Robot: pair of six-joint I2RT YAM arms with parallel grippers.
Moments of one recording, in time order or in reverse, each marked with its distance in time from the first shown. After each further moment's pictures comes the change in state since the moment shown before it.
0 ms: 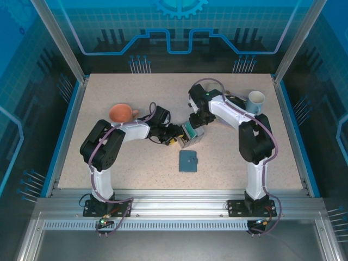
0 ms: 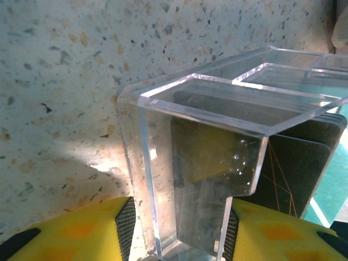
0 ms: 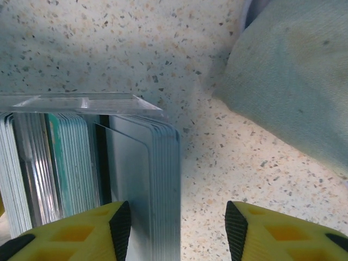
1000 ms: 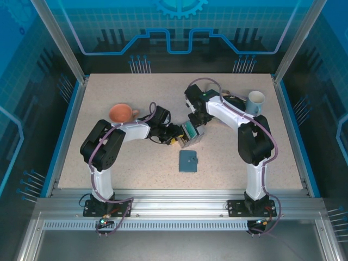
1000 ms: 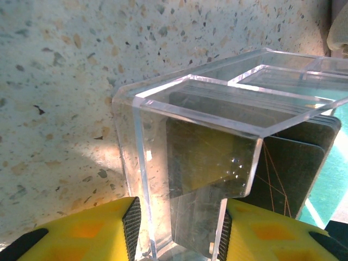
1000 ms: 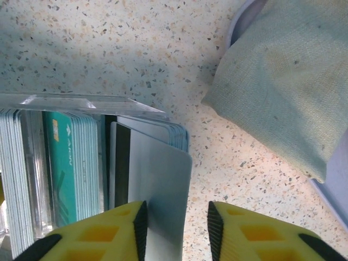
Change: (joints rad) left arm 0.000 0.000 0.000 0.007 0.000 -0.013; right arm 0.039 -0.018 0.019 -0.017 0.104 -0.026
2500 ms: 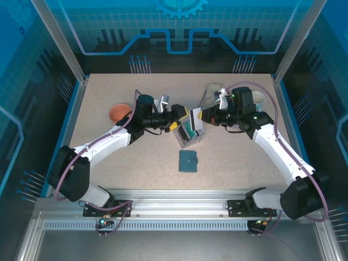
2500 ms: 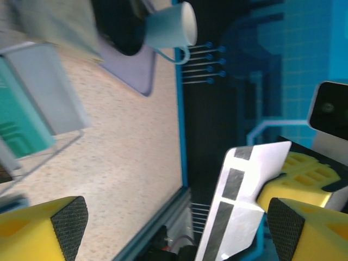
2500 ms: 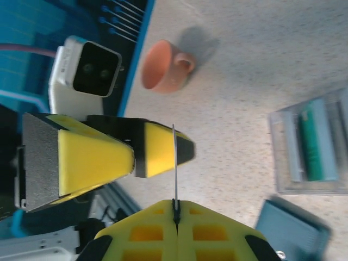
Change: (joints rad) left arm -0.007 -0.430 -0.097 0.272 0.193 -0.059; right arm -0.214 -0.735 -0.546 0.514 -0.871 0.567
